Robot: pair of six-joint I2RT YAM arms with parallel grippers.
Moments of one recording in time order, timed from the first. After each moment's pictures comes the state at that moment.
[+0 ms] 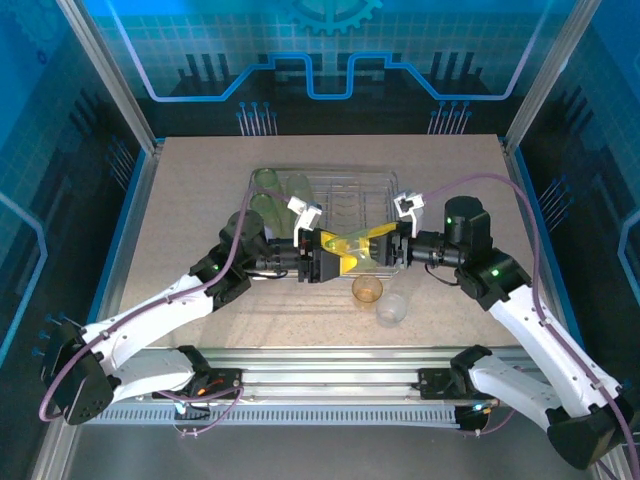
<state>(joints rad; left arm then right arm) -0.73 1.13 0.82 0.26 0.71 -0.65 0.46 0.90 0.94 -0.42 -0.63 0.36</state>
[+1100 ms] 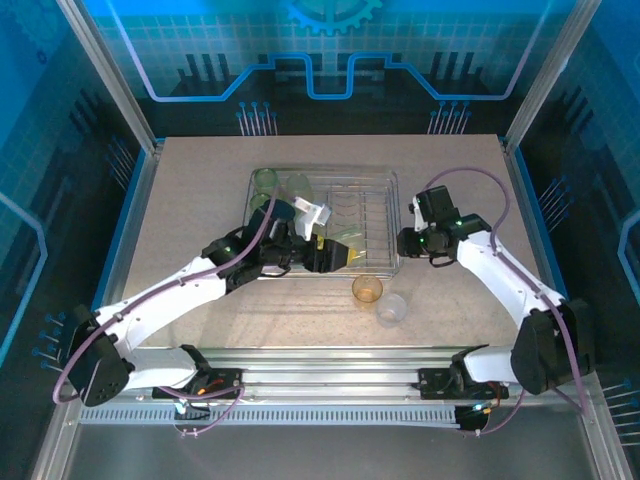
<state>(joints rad) -0.73 1.26 1.00 -0.27 0.36 -0.53 0.30 1.34 1.00 -0.76 -0.05 0.29</state>
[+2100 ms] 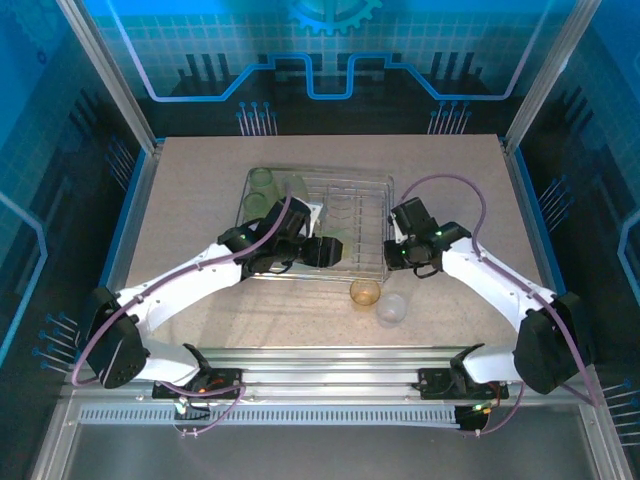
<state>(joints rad) -0.72 1.38 1.09 -0.48 0.14 -0.54 0.48 1.34 0.96 -0.74 0.00 0.35</state>
